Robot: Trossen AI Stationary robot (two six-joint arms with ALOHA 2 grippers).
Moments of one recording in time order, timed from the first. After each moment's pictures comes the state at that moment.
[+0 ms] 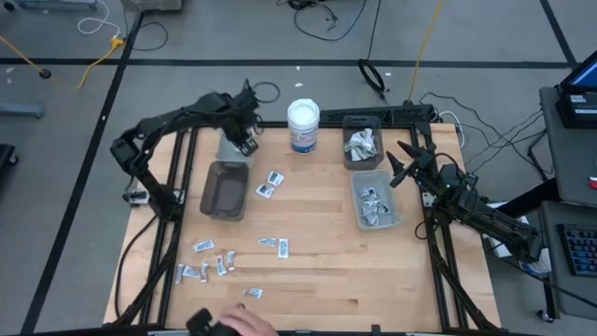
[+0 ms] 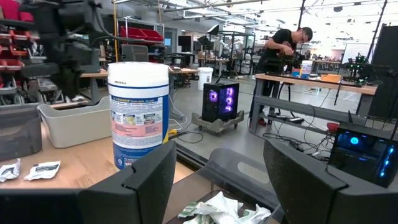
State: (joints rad) left arm 0.76 1.66 1.32 -1.04 -0.02 0.05; right arm -0.55 0.02 0.01 0.08 0.26 -0.07
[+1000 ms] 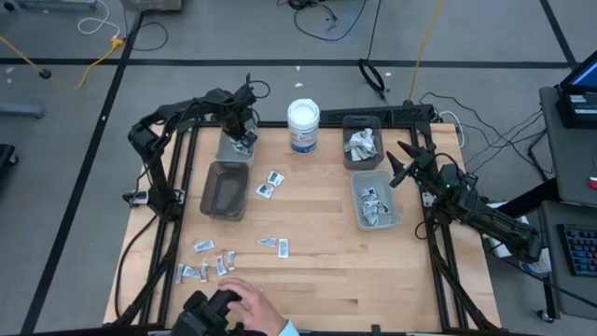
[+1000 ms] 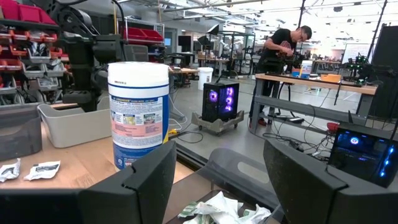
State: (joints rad) left arm 0.91 1.86 1.32 -0.93 -0.05 0.01; right arm -0.55 0.02 0.01 0.08 0.26 -0.07
